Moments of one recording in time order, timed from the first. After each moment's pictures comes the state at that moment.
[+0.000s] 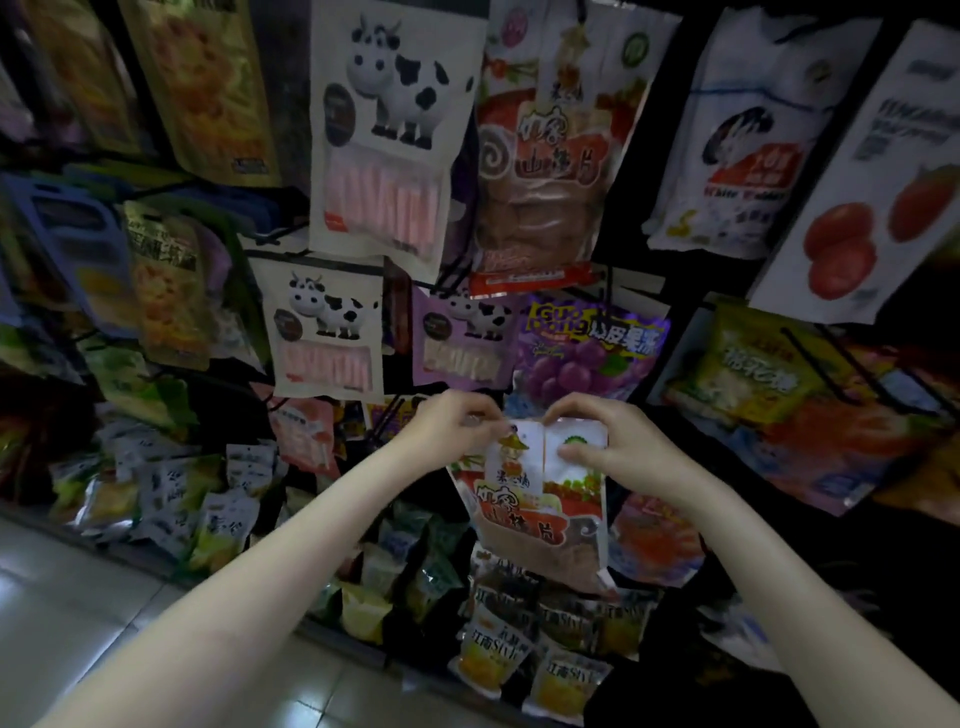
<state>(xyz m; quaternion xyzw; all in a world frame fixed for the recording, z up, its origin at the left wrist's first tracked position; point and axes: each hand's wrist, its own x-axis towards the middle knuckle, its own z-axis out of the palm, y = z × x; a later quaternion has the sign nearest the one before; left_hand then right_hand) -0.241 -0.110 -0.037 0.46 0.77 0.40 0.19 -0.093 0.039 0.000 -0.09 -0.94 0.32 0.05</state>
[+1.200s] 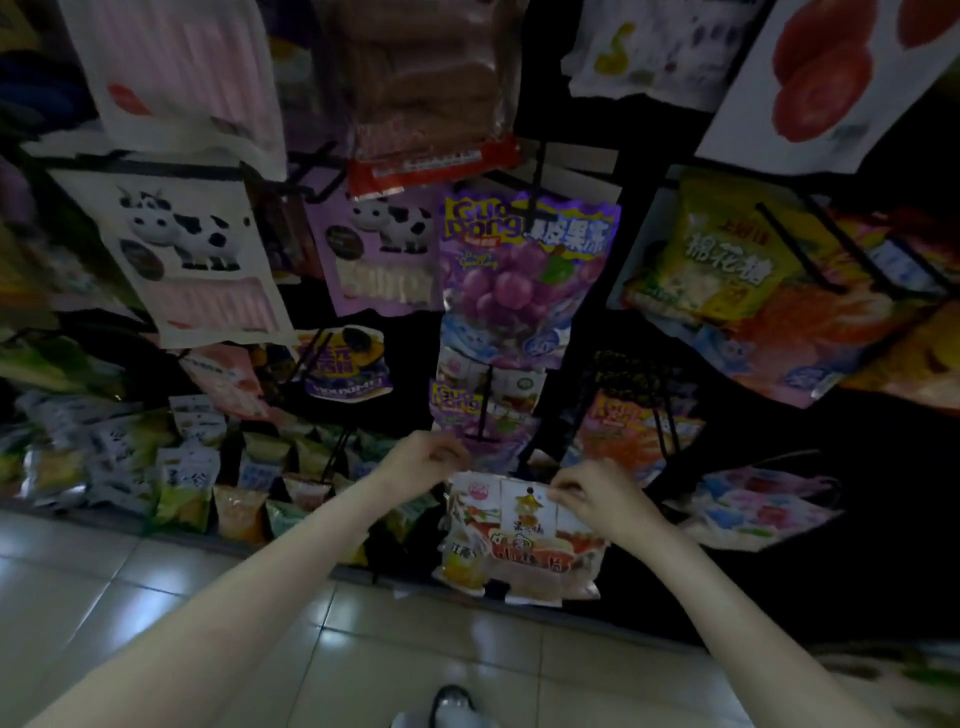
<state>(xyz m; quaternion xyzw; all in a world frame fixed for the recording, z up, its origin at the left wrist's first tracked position) -0.206 -0.063 -0.167 0.37 0.78 0.34 0.38 -0.029 0.078 -0.139 -0.24 -0.94 0.22 -0.12</state>
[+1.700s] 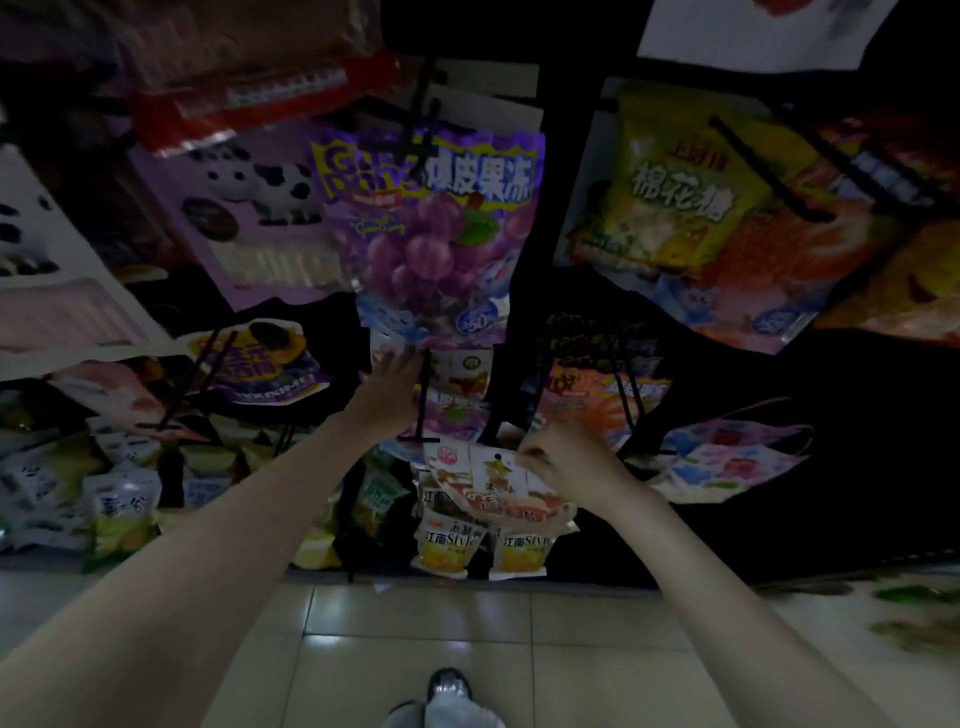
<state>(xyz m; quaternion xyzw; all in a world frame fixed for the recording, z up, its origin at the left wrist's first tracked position) -0.258 0.046 -0.212 0.47 0.84 0.03 0.25 -0.038 0.128 -0.174 -0.25 -0.93 0.23 -0.09</state>
